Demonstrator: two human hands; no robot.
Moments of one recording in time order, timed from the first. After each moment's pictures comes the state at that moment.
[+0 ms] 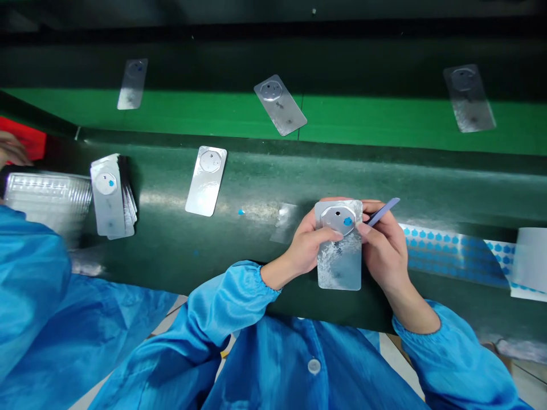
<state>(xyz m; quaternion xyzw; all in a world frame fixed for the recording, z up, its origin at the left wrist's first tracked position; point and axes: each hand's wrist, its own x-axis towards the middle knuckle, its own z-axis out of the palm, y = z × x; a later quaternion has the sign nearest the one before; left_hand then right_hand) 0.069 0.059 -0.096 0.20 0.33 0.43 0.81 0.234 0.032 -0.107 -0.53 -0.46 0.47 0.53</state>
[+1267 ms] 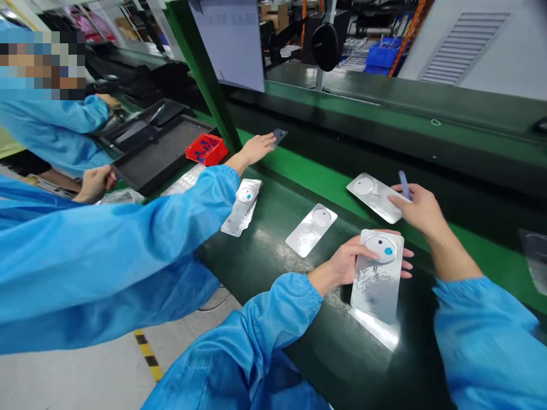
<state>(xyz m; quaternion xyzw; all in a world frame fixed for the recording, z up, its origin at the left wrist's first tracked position) -0.040 0.131 -0.099 0.17 0.13 0.53 0.82 0.098 0.252 -0.042 -0.34 -0.72 0.38 0.47</state>
